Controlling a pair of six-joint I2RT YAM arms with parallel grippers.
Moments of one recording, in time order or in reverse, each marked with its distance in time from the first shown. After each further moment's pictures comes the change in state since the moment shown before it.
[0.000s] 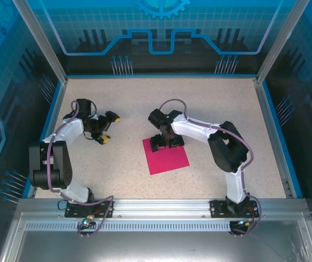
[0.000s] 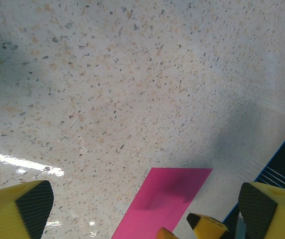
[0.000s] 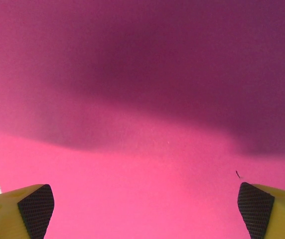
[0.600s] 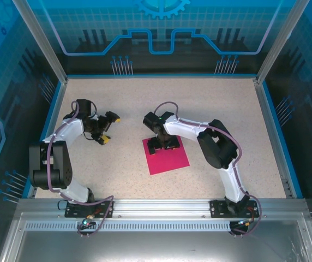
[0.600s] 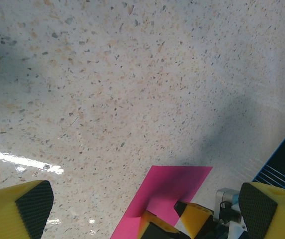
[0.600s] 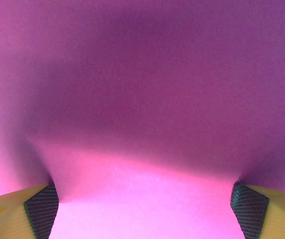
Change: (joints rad) left arm 0.000 0.000 -0.007 0.000 0.009 0.000; right arm 0.024 0.117 0.079 -0.030 0.002 0.007
